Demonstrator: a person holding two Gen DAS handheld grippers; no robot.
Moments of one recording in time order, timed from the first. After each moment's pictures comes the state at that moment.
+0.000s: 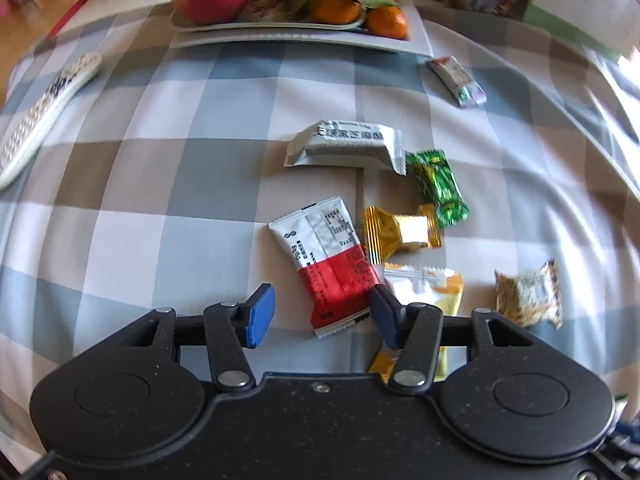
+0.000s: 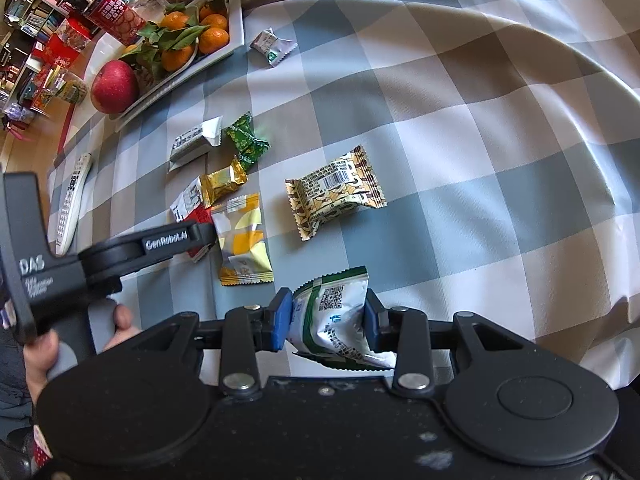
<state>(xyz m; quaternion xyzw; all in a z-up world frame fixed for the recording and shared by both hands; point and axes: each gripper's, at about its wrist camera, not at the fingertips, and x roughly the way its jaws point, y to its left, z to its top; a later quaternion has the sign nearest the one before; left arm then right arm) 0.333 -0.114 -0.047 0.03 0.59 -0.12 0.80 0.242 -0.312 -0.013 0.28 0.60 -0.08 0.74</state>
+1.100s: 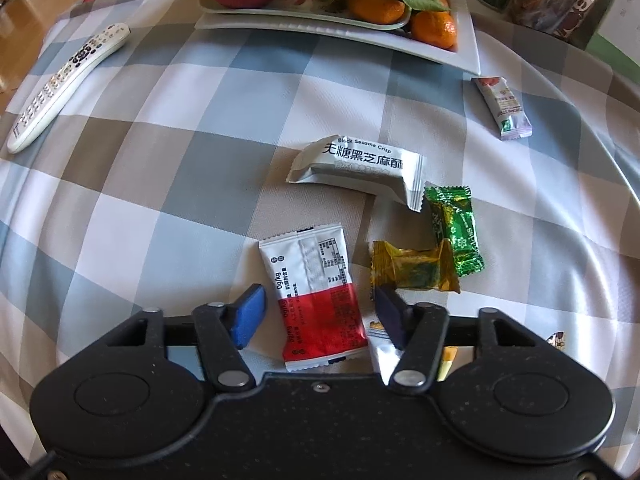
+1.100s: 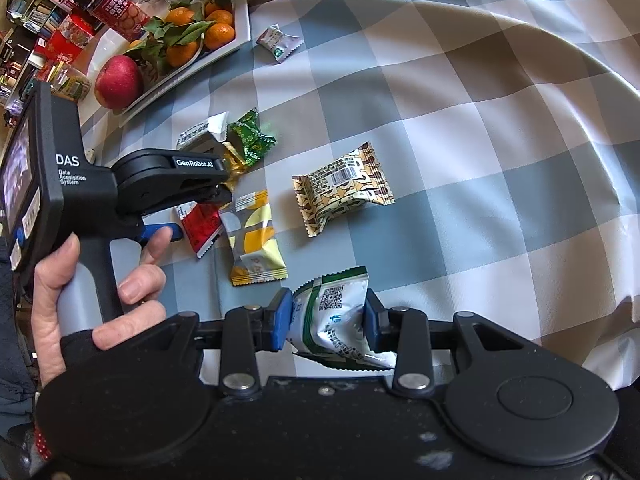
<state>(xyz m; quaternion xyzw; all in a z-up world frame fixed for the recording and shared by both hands) 0.350 -0.136 -0.056 0.00 0.61 -0.03 0.79 0.243 -0.309 -0.015 0.28 0.61 -0.07 0.74</state>
